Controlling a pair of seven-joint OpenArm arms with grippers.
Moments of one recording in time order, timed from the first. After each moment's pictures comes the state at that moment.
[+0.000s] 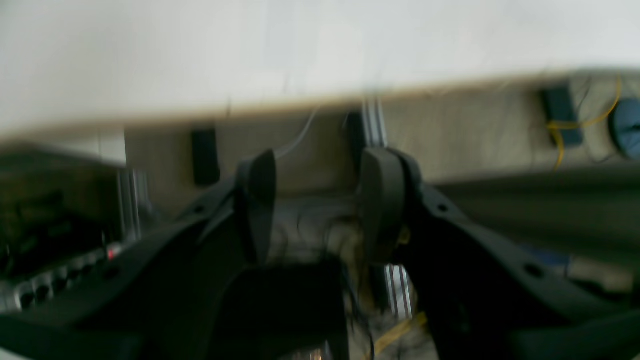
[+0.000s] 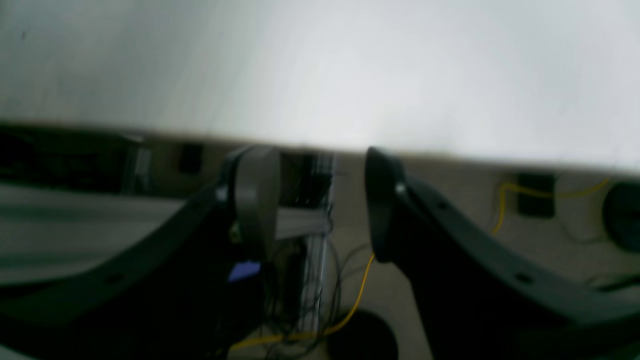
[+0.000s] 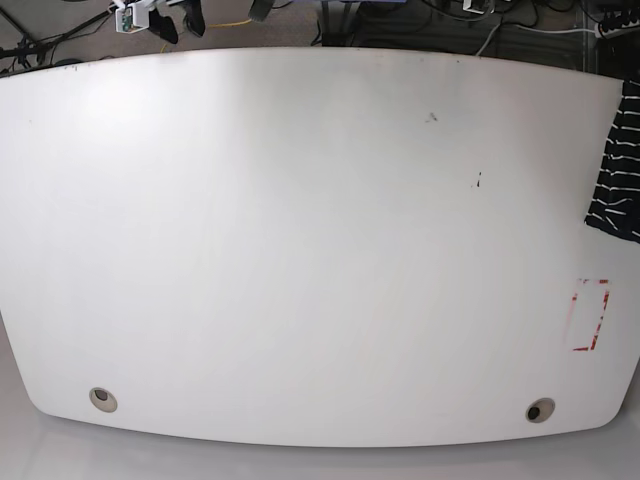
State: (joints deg) left arm 67.0 3.2 -10.6 109.9 6.2 -14.6 -2.2; right arm -59.9 4.5 26.2 102.5 19.5 40.6 -4.7
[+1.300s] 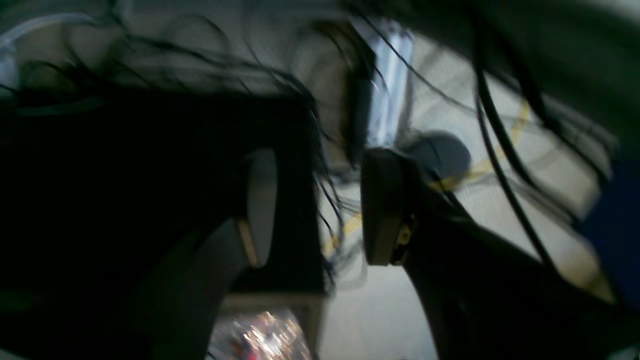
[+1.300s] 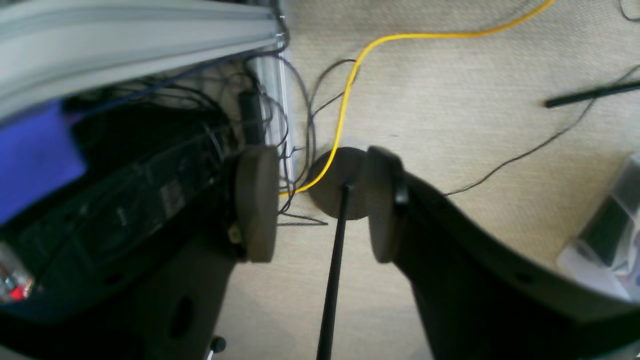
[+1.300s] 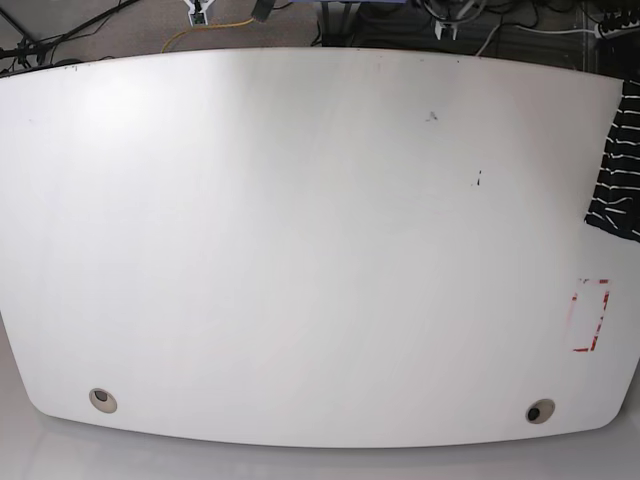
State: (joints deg) left arm 9.3 -4.3 -10.7 11.4 6.0 -8.1 -3.8; right arm -19.5 6.2 20.8 26.4 -12.7 24.8 2.9
